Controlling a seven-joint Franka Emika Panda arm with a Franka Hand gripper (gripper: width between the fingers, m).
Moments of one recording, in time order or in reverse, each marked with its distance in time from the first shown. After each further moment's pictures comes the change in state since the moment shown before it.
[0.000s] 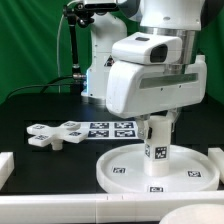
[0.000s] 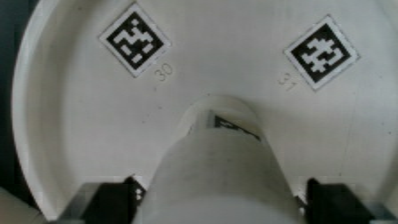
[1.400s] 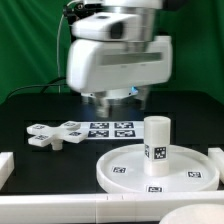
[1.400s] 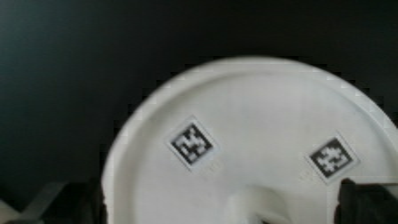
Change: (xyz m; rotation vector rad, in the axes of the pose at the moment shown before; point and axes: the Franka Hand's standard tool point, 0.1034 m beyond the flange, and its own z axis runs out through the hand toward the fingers) arm -0.110 0.043 -0.017 0.050 -0.001 0.108
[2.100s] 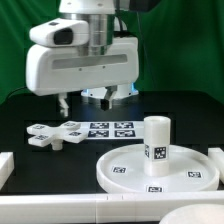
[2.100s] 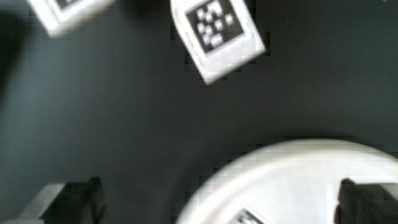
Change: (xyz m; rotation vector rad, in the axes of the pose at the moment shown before) arm -0.033 0.022 0.008 0.035 -0.002 0.120
